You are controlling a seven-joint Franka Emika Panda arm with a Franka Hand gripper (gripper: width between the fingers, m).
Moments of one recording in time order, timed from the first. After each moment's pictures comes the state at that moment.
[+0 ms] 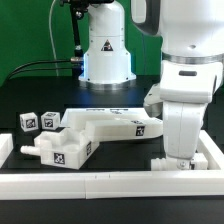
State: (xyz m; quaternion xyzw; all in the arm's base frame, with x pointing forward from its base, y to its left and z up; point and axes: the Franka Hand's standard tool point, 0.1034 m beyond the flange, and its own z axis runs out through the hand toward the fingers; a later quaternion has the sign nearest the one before) arm 0.577 0.100 0.027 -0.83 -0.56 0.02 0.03
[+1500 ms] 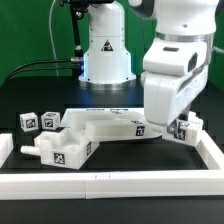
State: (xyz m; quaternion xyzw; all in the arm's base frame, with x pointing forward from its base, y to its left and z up) arm 0.512 0.110 0.055 -0.89 -0.45 0.04 0.02
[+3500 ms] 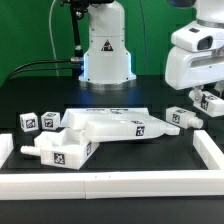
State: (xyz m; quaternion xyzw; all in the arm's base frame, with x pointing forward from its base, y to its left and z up) arm 0.384 0.208 0.054 -0.98 -0.20 0.06 0.01
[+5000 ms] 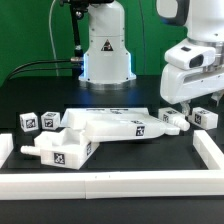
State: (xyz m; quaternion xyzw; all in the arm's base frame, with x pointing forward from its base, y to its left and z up) arm 0.374 0.189 0.035 -0.97 -0.22 0.06 0.03
